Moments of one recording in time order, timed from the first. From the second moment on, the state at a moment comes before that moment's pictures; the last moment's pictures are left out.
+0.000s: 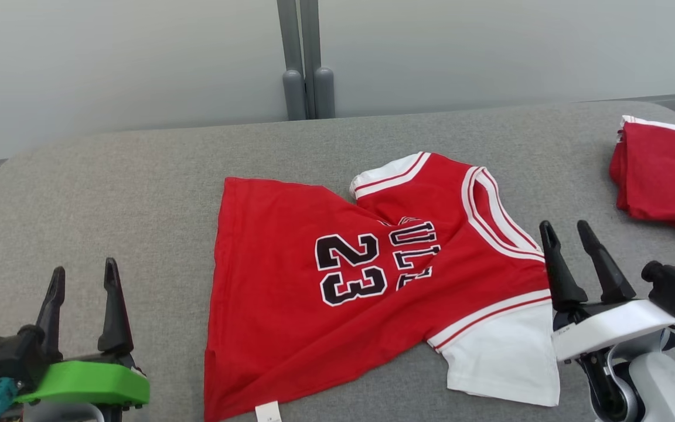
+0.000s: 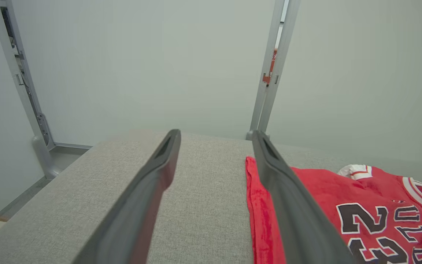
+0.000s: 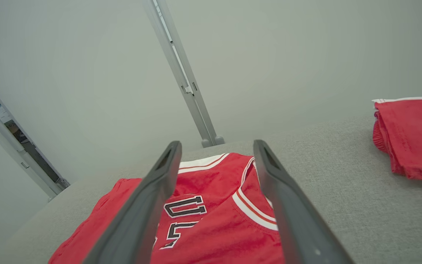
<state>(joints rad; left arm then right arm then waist) -0.02 0.48 -0.33 -0.03 -0.69 0.32 -0.26 -0.14 -0.27 0.17 0.19 0.62 0.13 -0.26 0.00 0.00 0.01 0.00</state>
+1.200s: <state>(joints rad) 0.09 0.27 -0.23 0.14 -0.48 -0.05 0.18 -0.03 -0.32 0.04 0.26 0.63 0.13 0.22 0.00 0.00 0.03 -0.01</state>
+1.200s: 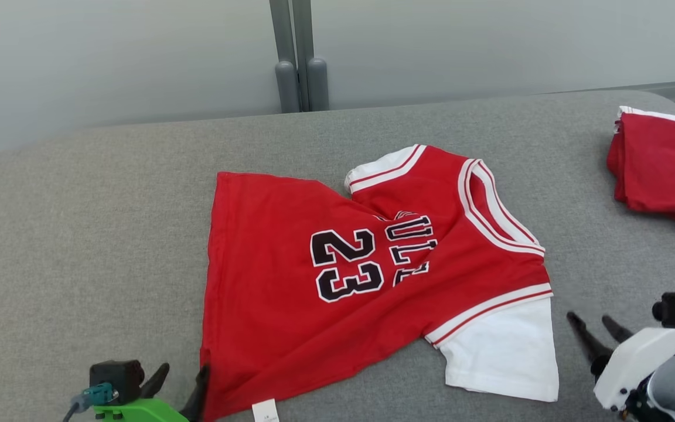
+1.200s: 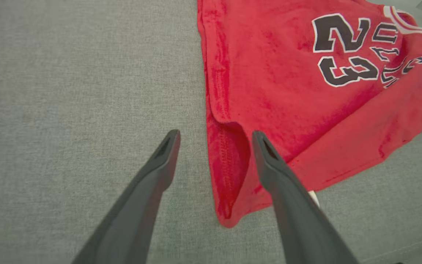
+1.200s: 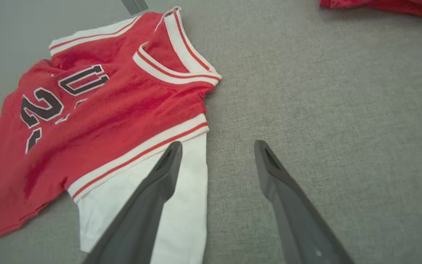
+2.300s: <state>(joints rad) 0.02 0.25 -0.30 0.22 -0.56 -0.07 0.35 -0.02 -0.26 0.19 0.23 0.77 0.13 0.46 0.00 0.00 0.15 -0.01</state>
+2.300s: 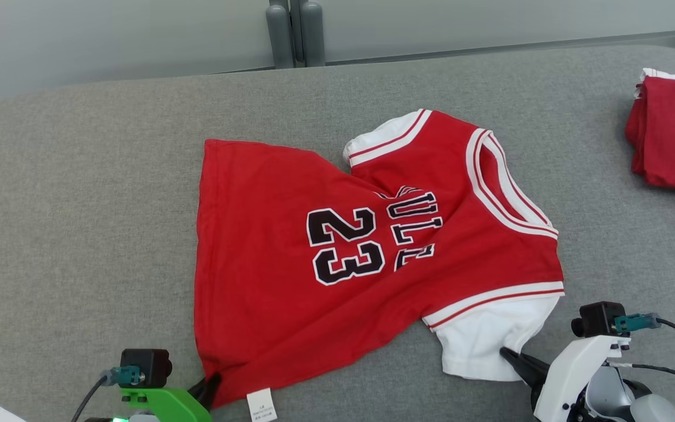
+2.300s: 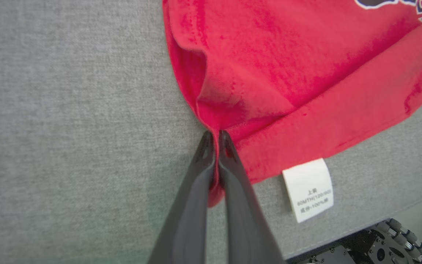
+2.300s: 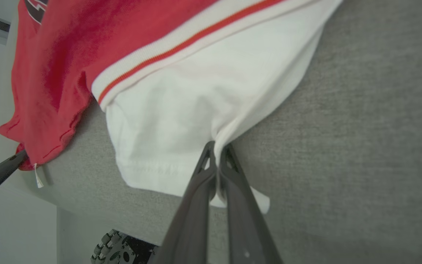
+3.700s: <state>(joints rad) -1.35 0.37 -0.39 0.61 -0.55 -0.13 0.30 -1.46 -0.45 0.49 0.45 1.01 0.13 -0.11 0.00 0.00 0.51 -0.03</state>
